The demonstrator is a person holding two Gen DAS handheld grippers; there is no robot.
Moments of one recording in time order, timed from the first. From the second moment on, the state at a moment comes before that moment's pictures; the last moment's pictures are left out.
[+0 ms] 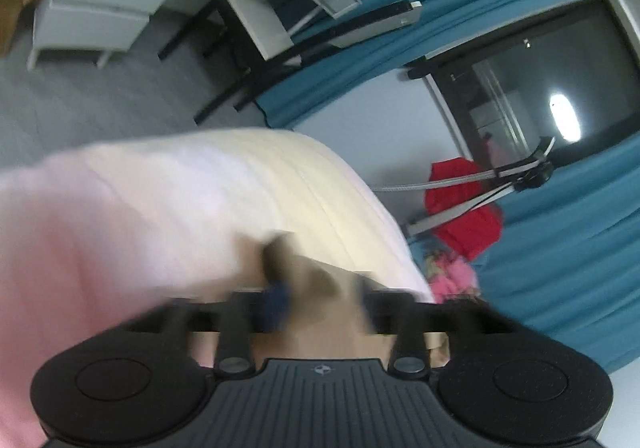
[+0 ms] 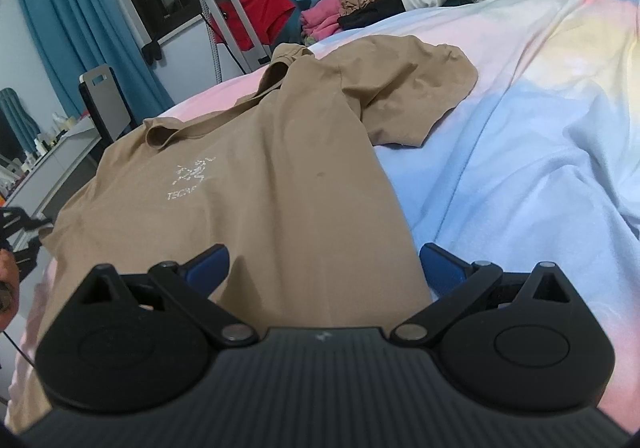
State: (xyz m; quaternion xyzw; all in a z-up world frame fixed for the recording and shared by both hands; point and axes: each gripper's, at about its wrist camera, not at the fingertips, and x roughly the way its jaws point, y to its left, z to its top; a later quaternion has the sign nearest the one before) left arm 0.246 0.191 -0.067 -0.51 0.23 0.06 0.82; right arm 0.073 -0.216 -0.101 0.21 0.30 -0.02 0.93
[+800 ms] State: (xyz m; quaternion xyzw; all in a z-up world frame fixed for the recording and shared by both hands) left arm 0.215 -0.035 -0.021 0.20 0.21 -0.18 0.94; right arm 0.075 -0.217 -0.107 0.21 0.31 -0.01 0.93
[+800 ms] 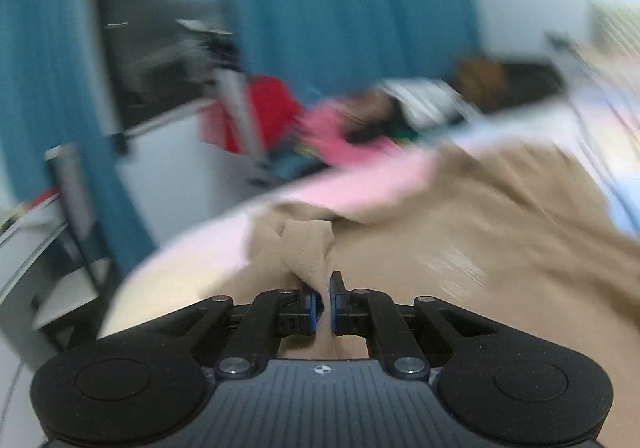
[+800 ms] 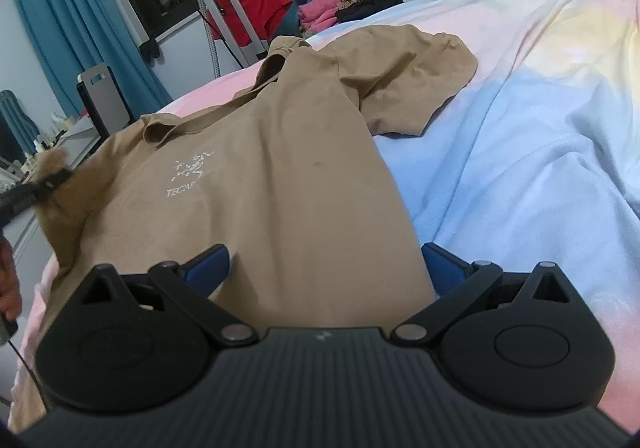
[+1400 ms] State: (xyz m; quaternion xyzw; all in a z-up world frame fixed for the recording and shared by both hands) left arm 0.227 0.043 -0.016 -0.13 0.30 -0.13 0.94; right arm 0.072 -0.227 -0.107 0.25 0.31 -0.01 0.92
